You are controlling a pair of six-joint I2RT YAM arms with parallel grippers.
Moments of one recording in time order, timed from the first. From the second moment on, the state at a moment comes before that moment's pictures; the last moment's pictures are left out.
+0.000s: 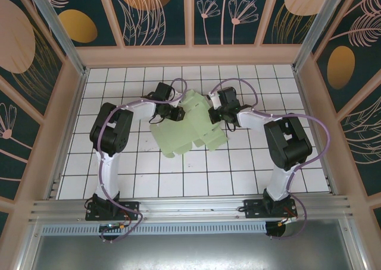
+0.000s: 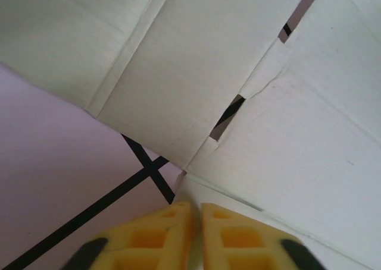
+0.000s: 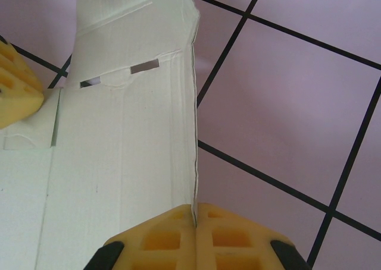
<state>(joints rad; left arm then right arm) -0.42 2.14 1.40 -0.29 0.40 -0.06 0.46 1.82 1.08 -0.09 -0.11 -0.05</state>
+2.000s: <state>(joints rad) -0.42 2.02 1.62 -0.13 0.33 -0.37 0.52 1.81 1.08 -0.04 0.00 -0.09</state>
